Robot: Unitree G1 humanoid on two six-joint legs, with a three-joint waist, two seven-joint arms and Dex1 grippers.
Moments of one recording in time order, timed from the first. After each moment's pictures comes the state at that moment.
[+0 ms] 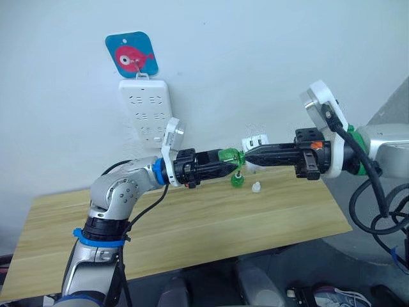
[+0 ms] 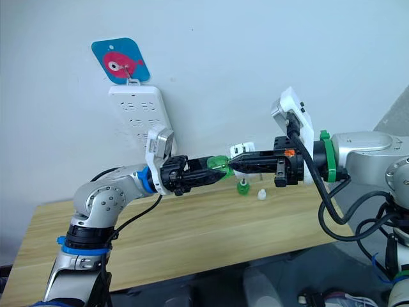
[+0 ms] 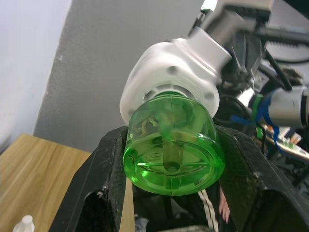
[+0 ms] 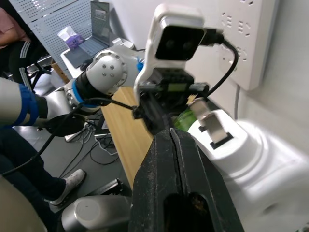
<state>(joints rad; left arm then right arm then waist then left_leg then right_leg) -0.53 0.45 -0.02 -0.14 -0.86 0.80 -1.07 -0.81 -0.88 -0.06 -0.44 1.41 1.23 0.49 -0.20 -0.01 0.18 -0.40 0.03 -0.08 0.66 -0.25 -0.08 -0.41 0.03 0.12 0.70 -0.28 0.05</state>
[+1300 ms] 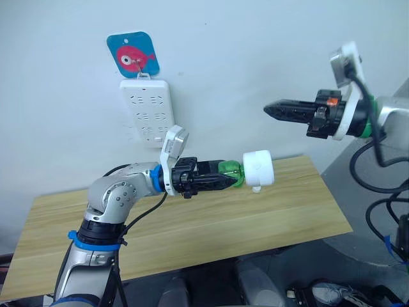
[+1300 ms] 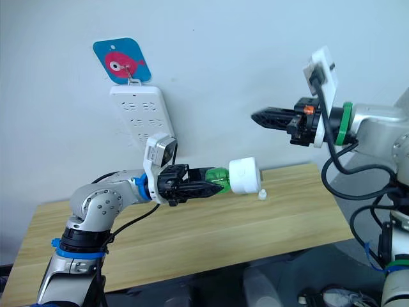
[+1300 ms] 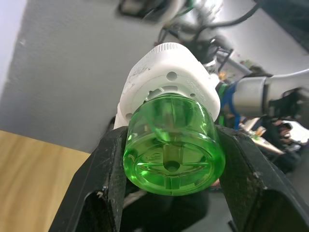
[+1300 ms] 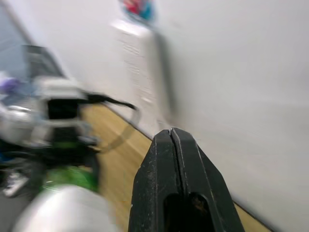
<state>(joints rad) -0.52 0.48 -0.01 -0.17 -0.97 0.91 -1.12 -0.80 -0.85 -0.07 -0.25 1.10 1.17 0.51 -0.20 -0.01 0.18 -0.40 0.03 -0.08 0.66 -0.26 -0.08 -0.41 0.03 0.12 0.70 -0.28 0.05</state>
